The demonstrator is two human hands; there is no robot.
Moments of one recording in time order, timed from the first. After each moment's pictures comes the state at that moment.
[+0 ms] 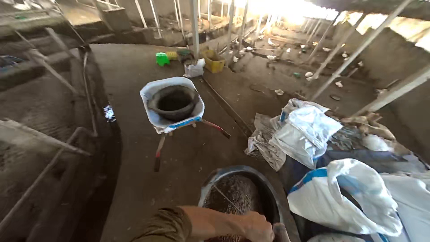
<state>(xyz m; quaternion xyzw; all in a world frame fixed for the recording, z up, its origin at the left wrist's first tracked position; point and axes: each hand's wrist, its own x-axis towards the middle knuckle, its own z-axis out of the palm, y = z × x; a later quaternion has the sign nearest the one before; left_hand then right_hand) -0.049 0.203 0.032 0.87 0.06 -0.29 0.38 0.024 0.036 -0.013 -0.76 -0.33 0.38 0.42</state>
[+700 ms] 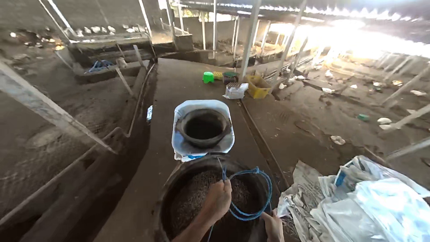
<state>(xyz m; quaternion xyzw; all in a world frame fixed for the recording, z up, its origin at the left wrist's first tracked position) -0.071 0.611 0.080 0.55 0.64 0.15 0.52 0.143 0.541 -0.092 -0.79 -0.17 0.44 0.39</state>
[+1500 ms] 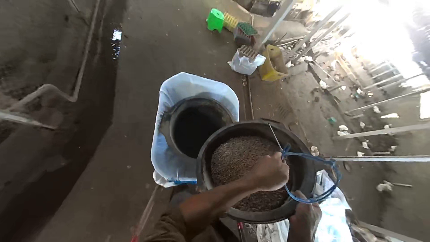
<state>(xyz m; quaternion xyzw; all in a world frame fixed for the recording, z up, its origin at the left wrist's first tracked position) -0.136 1.152 0.074 0.60 0.36 0.20 0.68 0.022 1.046 0.034 -0.82 -0.17 0.16 0.52</state>
